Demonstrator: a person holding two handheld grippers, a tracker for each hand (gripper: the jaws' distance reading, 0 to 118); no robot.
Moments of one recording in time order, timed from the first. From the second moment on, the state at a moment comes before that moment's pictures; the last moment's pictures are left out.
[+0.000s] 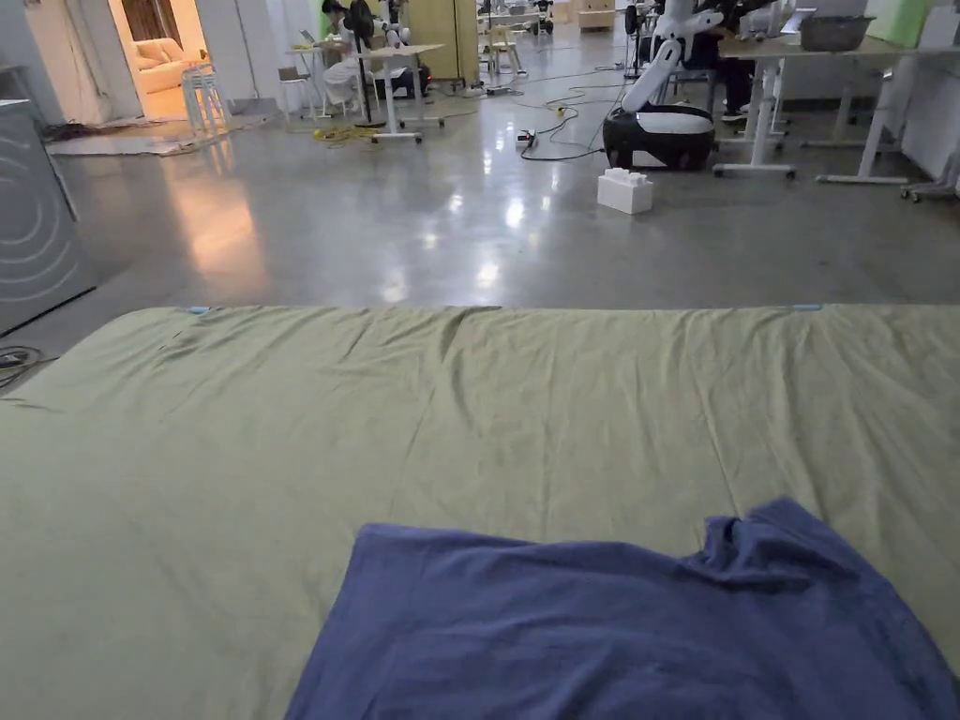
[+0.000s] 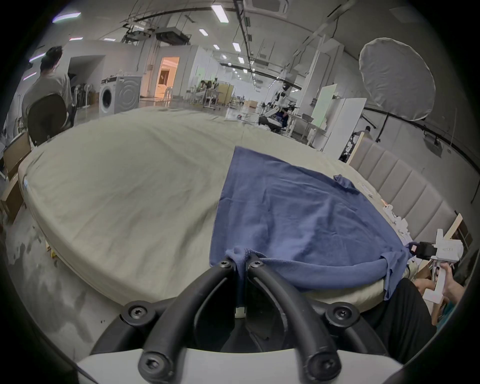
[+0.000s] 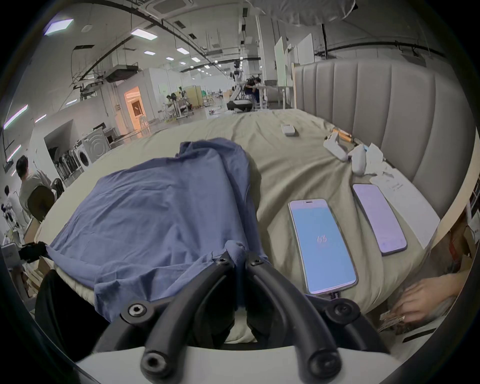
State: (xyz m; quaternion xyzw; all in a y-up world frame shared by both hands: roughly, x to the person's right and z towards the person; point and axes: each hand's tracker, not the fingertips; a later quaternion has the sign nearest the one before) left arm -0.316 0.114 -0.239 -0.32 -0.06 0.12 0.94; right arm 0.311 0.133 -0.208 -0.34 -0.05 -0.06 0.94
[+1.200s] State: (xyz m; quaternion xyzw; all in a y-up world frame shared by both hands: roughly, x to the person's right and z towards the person) left arm -0.193 0.320 -0.170 -0.04 -0.07 -0.05 1.00; right arm 0.199 0.290 -0.154 -0.10 -0.01 0.03 0.99
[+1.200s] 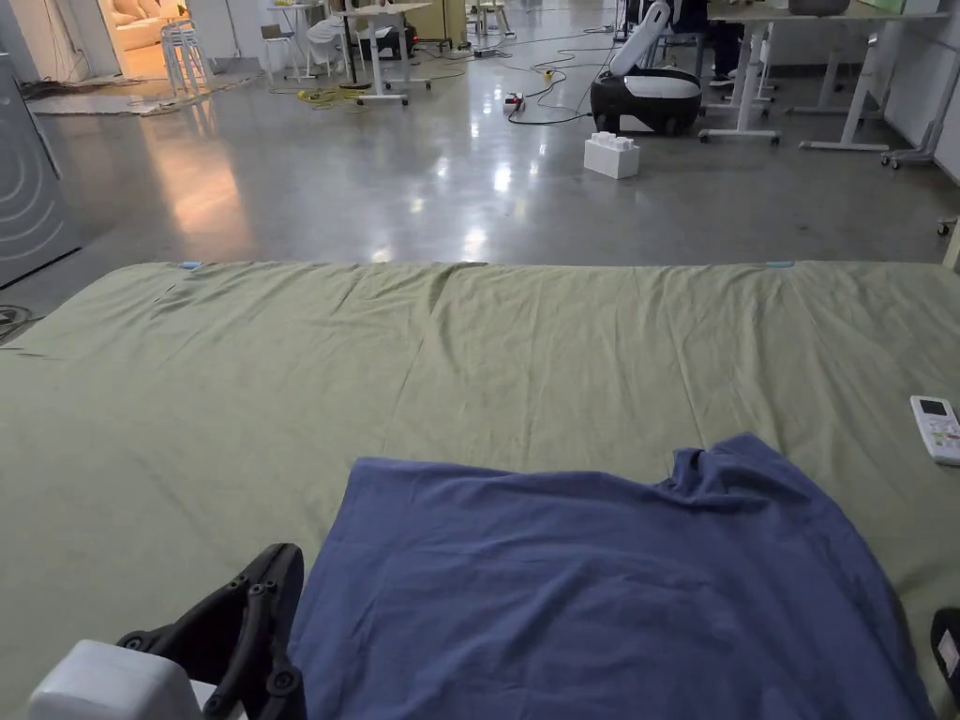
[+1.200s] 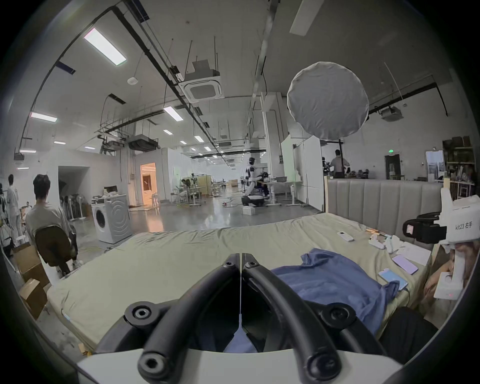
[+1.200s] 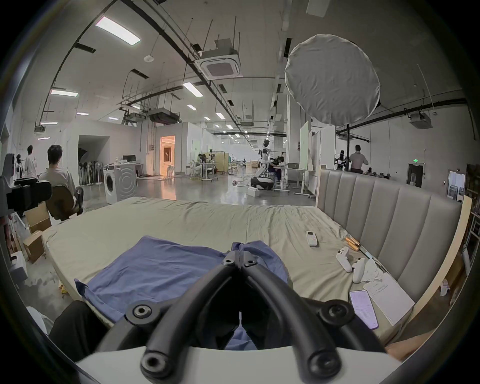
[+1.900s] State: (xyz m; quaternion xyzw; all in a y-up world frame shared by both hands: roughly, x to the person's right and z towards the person) left arm -0.262 0.286 -0.194 -0.11 -0.02 -0.03 0.99; right arm 0.200 0.282 -0.154 -0.12 0.01 0.00 0.99
